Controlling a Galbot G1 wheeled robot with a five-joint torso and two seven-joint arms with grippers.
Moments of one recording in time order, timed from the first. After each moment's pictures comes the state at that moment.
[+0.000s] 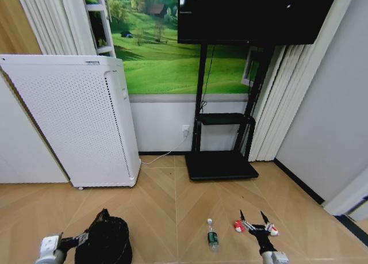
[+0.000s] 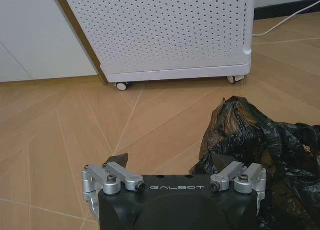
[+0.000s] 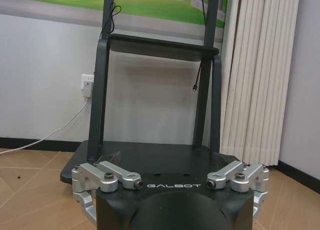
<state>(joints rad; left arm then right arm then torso) 1.75 -1.13 -0.92 -2.05 -0.45 0.68 -0.19 -1.55 1.38 0.79 1.56 0.19 0.41 -0.12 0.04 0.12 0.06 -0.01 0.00</state>
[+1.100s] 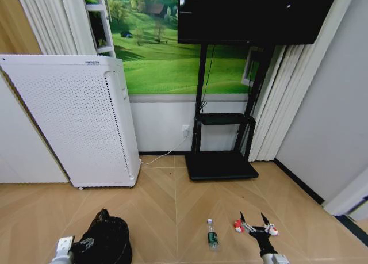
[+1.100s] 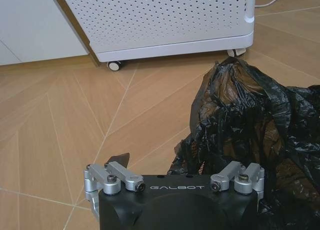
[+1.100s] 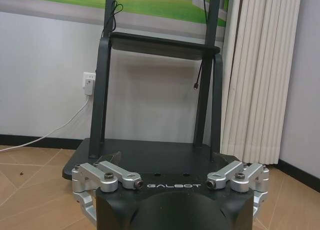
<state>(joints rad) 1.65 -1.16 -0.81 -1.90 -0.36 0.66 -0.19 -1.56 1.39 0.80 1.56 0.18 0.42 -0.12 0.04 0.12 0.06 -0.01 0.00</state>
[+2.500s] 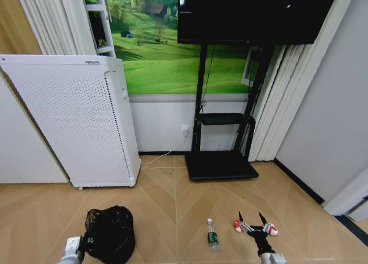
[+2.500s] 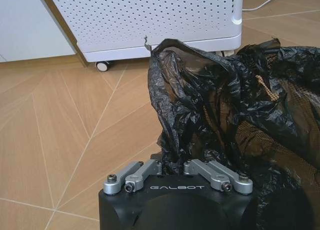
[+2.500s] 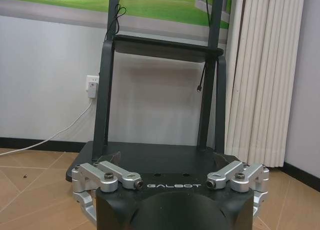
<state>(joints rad) 1.62 -1.20 -0.78 -1.86 -0.32 0.63 -0.16 -1.54 1.40 0.79 1.53 0.18 0.44 -0.14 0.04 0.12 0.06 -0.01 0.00</state>
